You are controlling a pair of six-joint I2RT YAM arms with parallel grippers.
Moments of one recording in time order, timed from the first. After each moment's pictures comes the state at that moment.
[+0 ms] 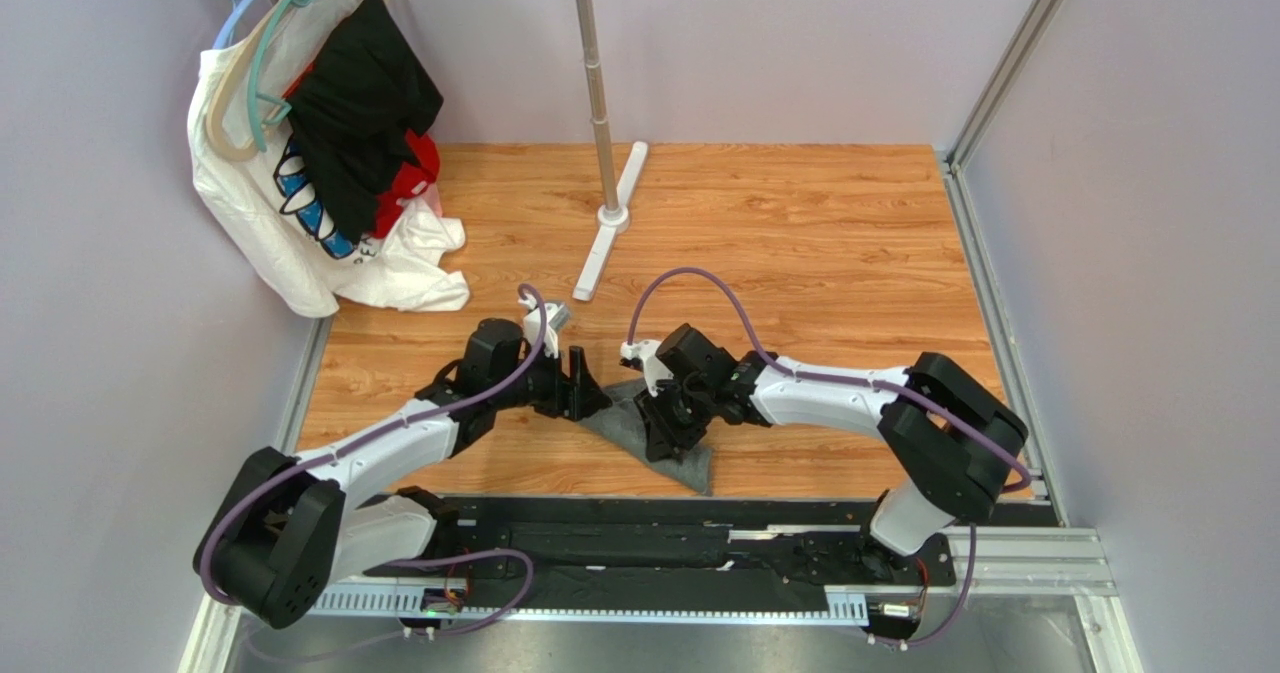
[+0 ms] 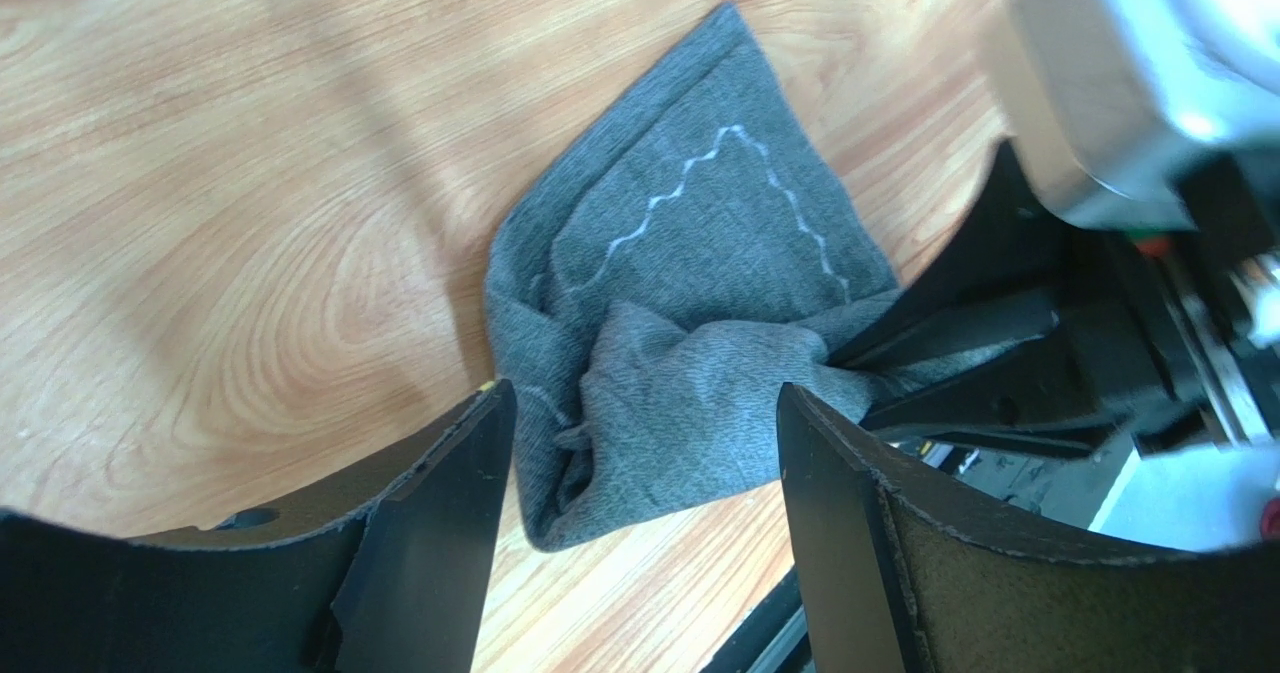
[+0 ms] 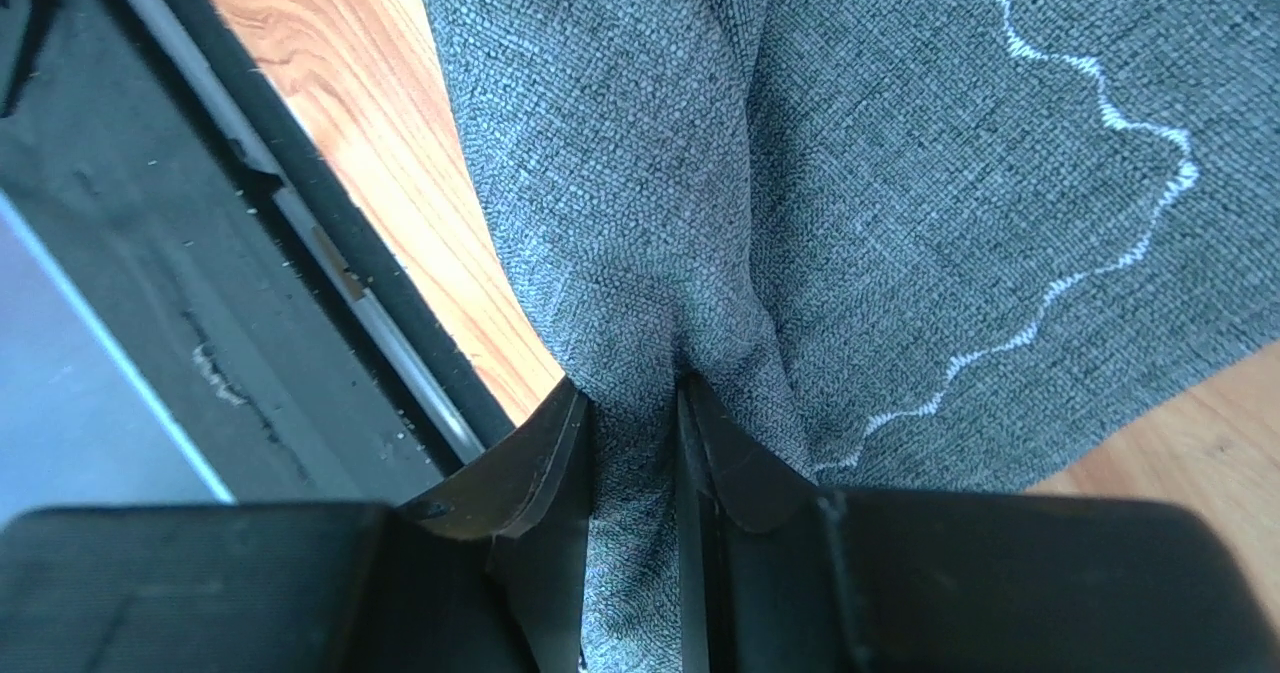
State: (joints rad) left arm -0.49 1.13 0.40 0.10 0.43 -0.42; right arm 0.94 1.59 0.82 -0.23 -0.34 0.26
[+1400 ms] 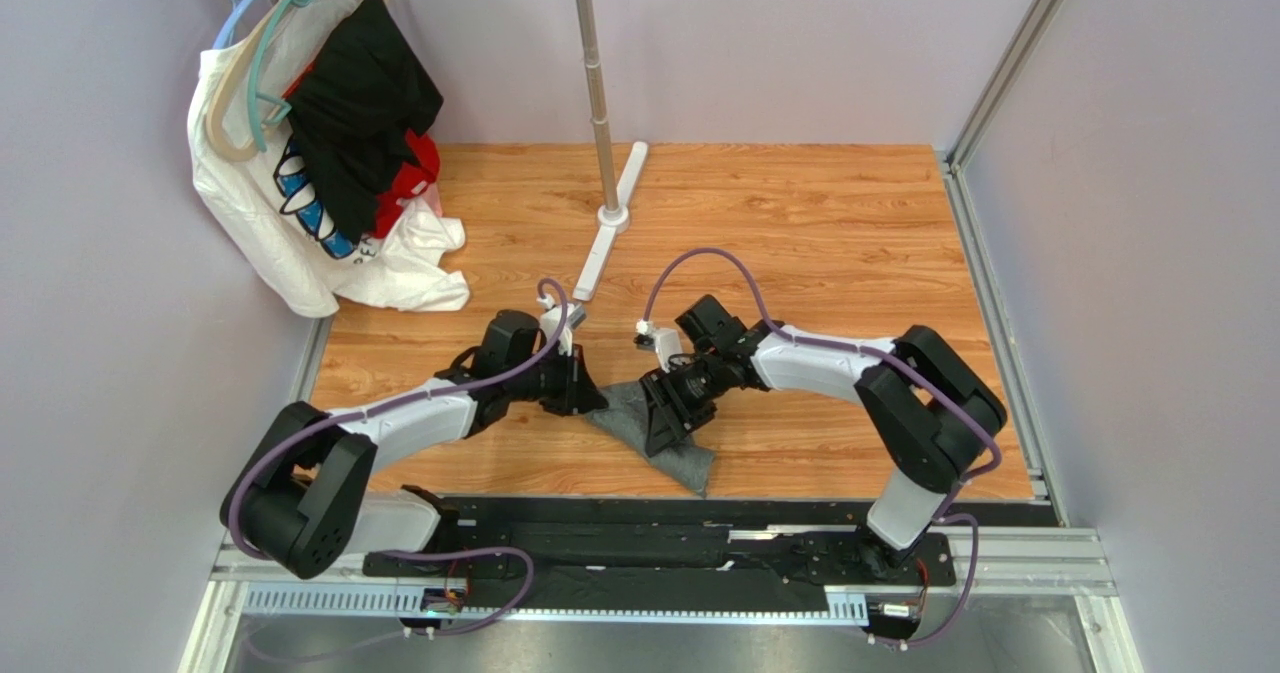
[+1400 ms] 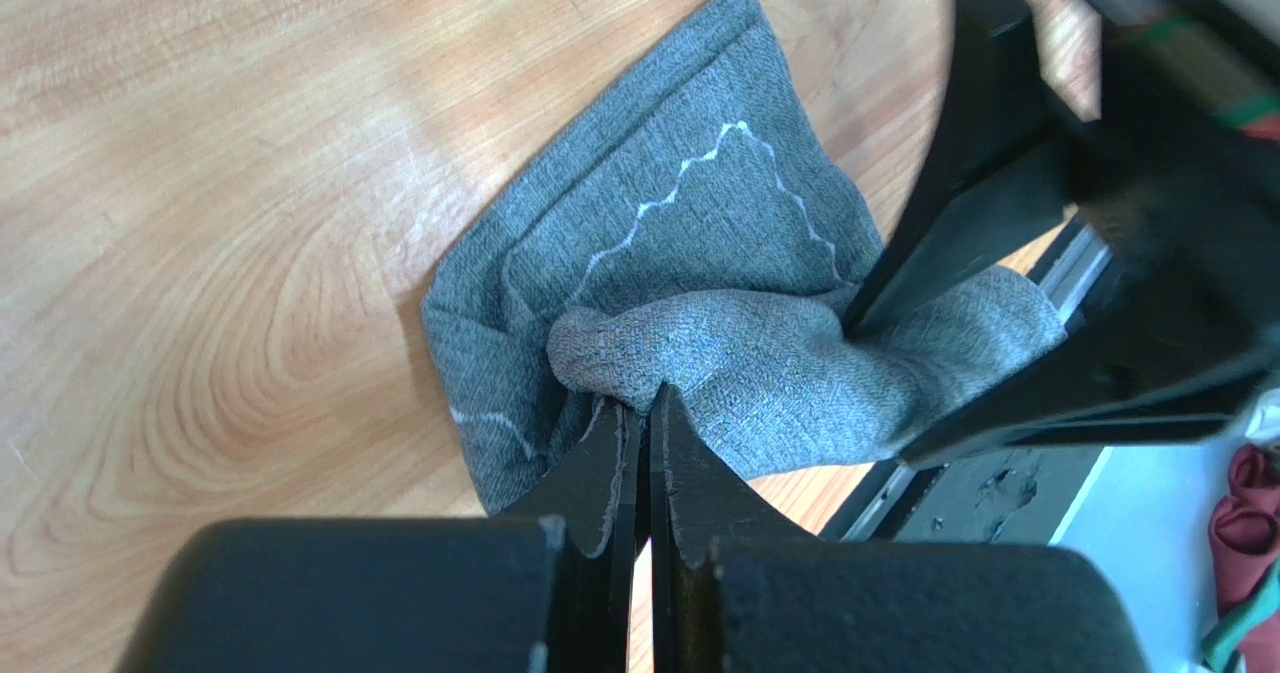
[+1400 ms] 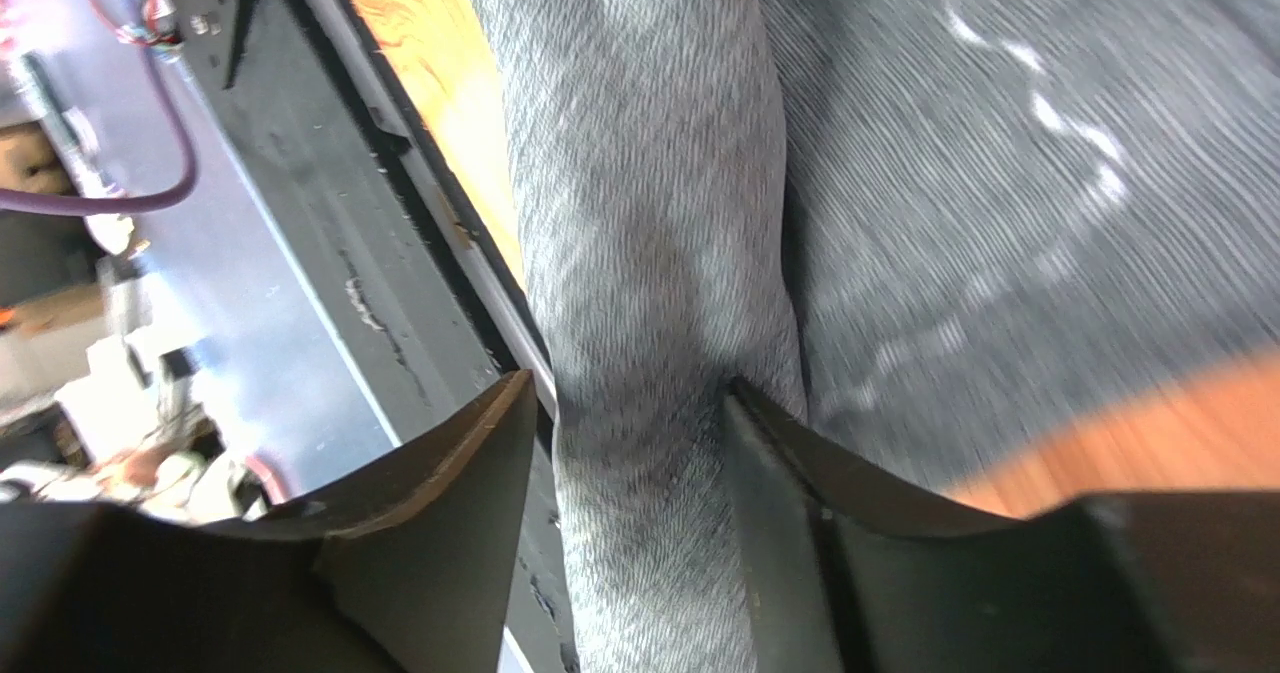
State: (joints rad) left arm -0.50 1.29 0.44 0.12 0.49 -0.41; right arm 0.75 1.72 0.92 -0.32 -0.71 0.22
